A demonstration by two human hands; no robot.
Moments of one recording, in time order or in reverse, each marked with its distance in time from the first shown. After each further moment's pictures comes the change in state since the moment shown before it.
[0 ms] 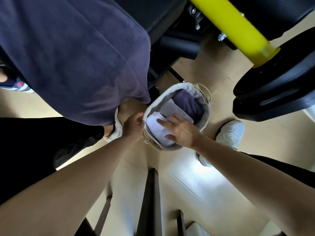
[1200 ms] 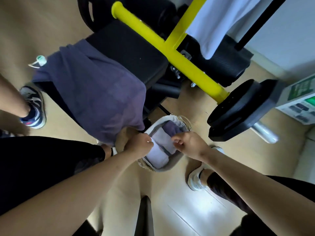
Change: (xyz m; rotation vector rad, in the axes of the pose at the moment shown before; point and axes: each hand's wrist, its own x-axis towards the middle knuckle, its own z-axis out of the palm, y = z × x) left_hand -0.085 0.109 -0.028 0.403 -0.108 0.225; right_hand -0.022 -0.005 -0.140 0.212 -0.005 0.328
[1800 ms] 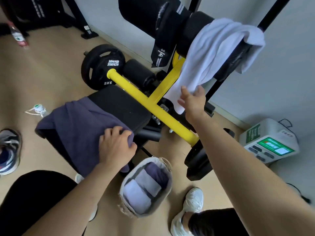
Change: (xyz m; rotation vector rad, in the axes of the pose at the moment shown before) left_hand -0.030 0.068 -0.124 0.460 0.761 0.323; right_hand 0.104 -0.068 -0.270 1.136 0.900 0.410
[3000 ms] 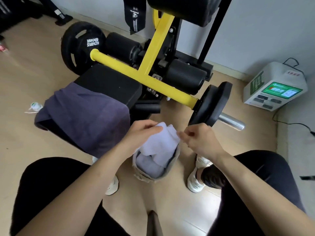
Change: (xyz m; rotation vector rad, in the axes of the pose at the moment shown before) left_hand -0.045 0.058 -0.018 -1.162 -0.718 -0.183; right_hand -0.187 0.088 -0.124 -0.888 -0.271 -0.048
